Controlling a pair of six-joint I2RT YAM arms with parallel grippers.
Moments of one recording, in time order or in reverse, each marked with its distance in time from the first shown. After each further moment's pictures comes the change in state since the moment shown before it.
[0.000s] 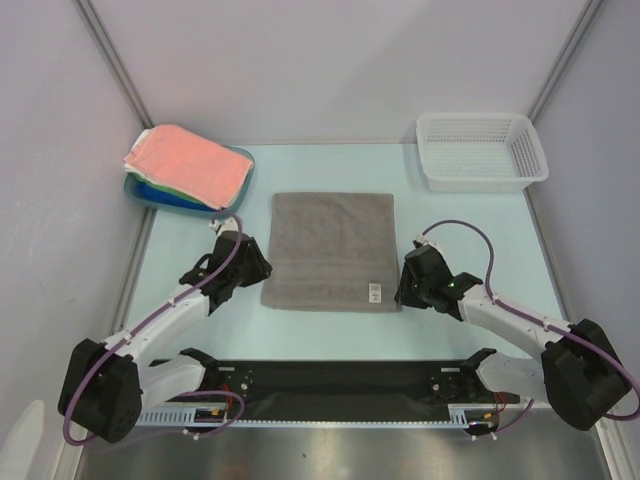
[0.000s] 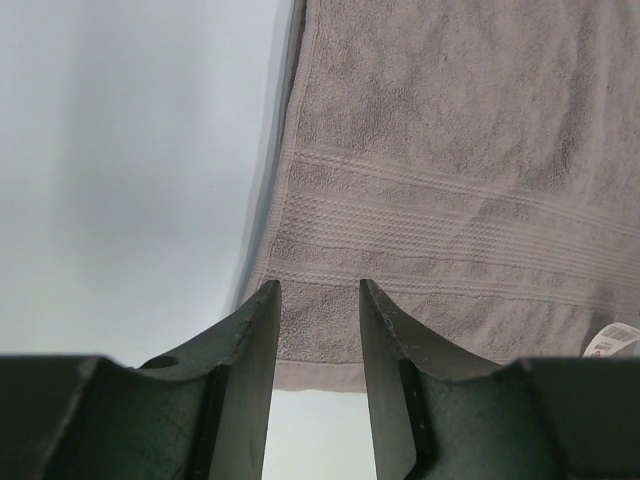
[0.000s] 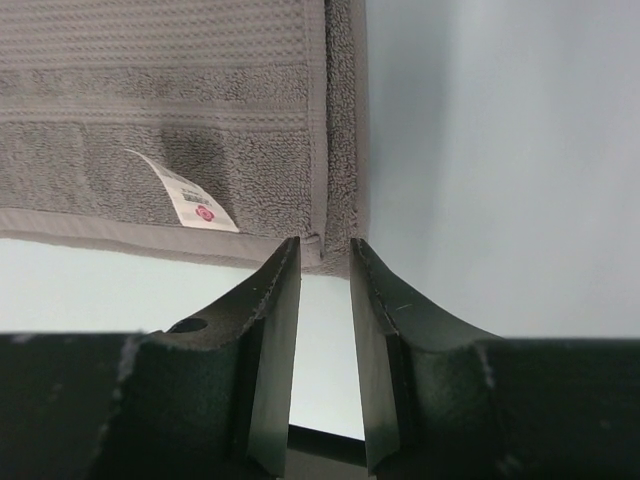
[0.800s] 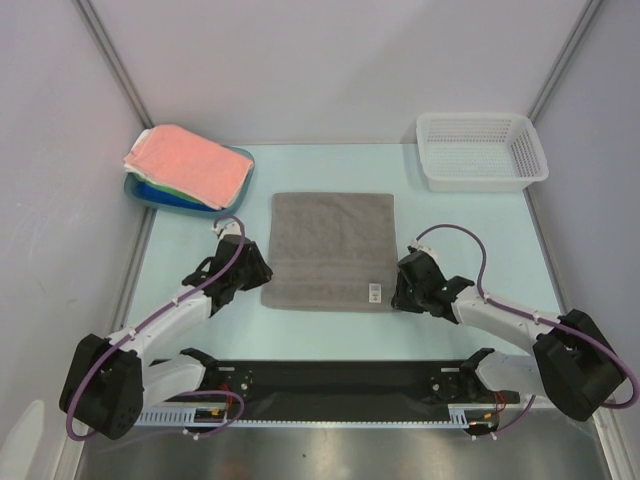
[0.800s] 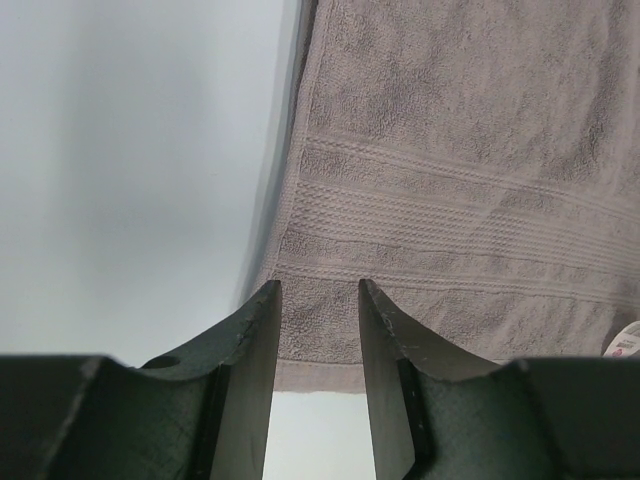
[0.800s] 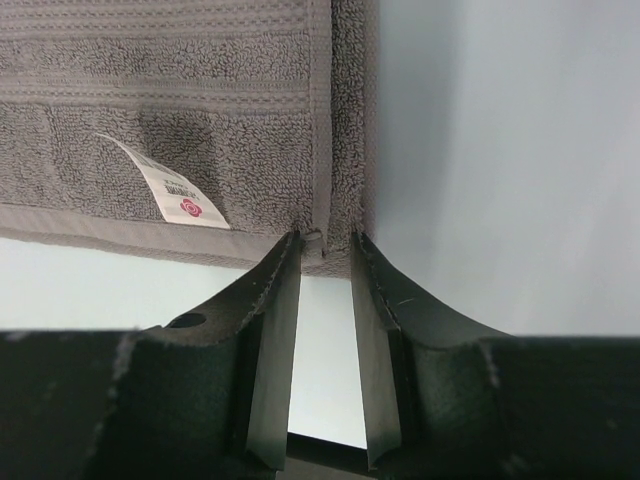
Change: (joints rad) left arm 0.000 0.020 -0.044 0.040 0.011 0.000; right arm 0.053 0.057 -0.034 0.059 0.027 0.029
